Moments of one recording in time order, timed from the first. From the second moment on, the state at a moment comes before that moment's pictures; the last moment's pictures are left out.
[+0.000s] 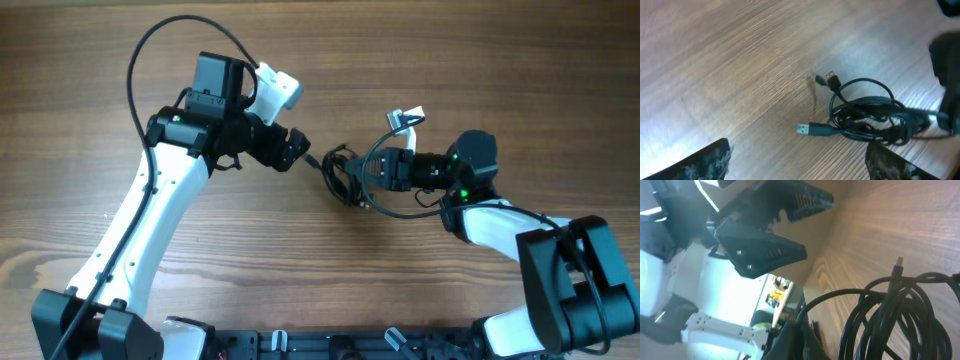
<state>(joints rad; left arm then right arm) -0.27 1.52 1.29 -0.80 0.42 0.32 0.22 1.66 0.53 1.11 -1.27 1.15</state>
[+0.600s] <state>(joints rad) -0.27 1.78 1.29 -0.77 0.87 0.63 0.17 1.66 0.53 1.11 -1.35 1.21</state>
